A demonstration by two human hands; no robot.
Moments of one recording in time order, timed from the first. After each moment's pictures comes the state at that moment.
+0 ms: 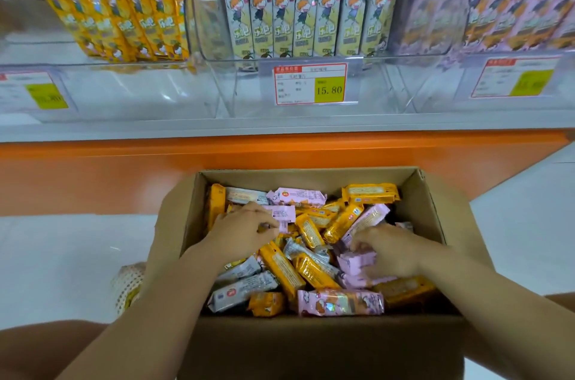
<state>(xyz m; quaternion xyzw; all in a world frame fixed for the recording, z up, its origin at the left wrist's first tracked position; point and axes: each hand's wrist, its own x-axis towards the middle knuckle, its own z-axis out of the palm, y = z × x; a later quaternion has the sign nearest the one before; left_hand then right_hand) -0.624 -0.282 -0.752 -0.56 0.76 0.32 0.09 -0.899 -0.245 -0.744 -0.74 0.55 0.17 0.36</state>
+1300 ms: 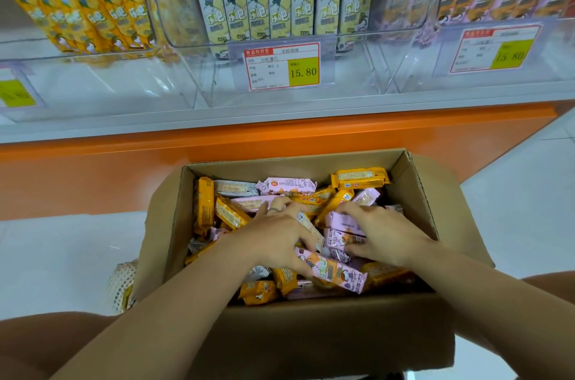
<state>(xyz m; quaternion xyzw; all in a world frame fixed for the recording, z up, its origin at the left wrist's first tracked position) -0.690 -0.262 -0.718 -0.41 0.83 0.33 0.20 -0.899 -0.232 -0.741 -0.77 0.58 0.08 0.26</state>
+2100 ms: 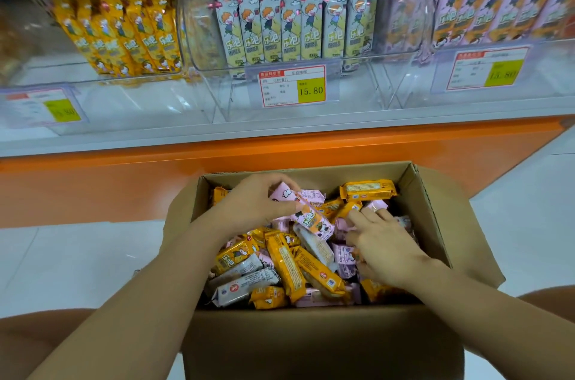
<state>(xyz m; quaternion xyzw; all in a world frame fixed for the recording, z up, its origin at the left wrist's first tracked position) -0.658 -0.284 -0.668 -0.53 0.72 0.43 -0.09 -0.886 -0.220 -0.737 -0.85 0.51 0.12 0.09</state>
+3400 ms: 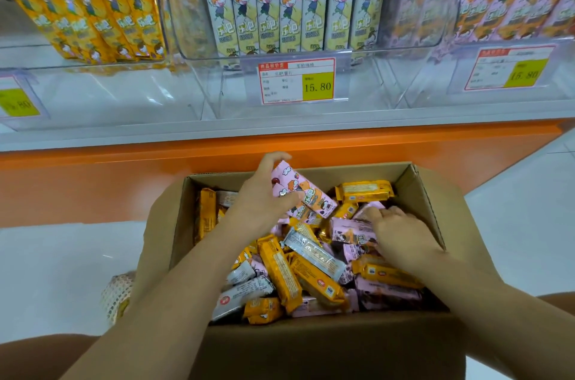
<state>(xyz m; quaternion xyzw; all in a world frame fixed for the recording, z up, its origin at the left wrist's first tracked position) -0.674 -0.296 -0.696 -0.56 0.64 0.49 -0.21 -0.910 -0.241 -0.760 -0.72 0.65 0.21 0.14</state>
